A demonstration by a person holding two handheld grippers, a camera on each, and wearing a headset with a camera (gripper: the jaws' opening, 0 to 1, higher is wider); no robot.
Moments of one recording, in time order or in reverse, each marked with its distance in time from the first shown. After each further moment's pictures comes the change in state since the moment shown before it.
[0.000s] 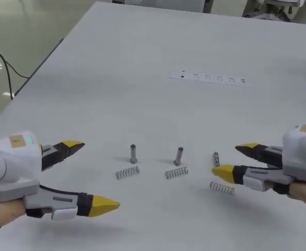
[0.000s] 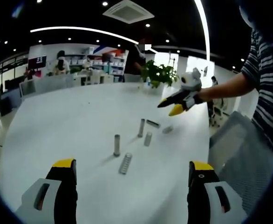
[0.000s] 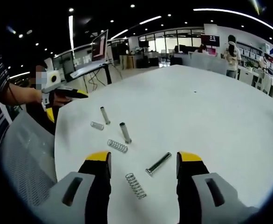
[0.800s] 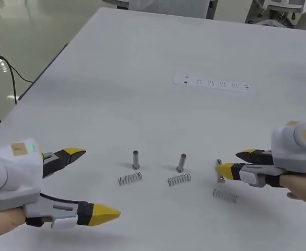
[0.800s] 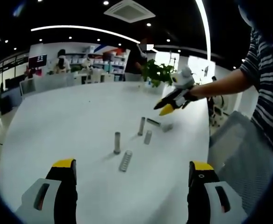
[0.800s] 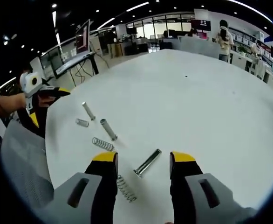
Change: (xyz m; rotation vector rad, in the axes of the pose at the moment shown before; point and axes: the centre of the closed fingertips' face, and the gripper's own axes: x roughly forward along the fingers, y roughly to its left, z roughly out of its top) left arm -0.004 -0.001 -0.005 -0.005 0.012 0.001; right arm 0.019 -0.017 -0.008 0.077 0.121 -0.056
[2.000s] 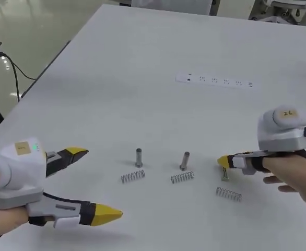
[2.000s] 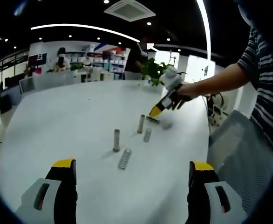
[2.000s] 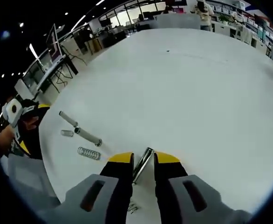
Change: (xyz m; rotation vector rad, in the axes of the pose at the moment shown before) left arm 0.000 -0.001 -0.004 -0.007 0.010 -0.005; right arm 0.030 -0.018 -0.017 0.259 0.149 -0.059
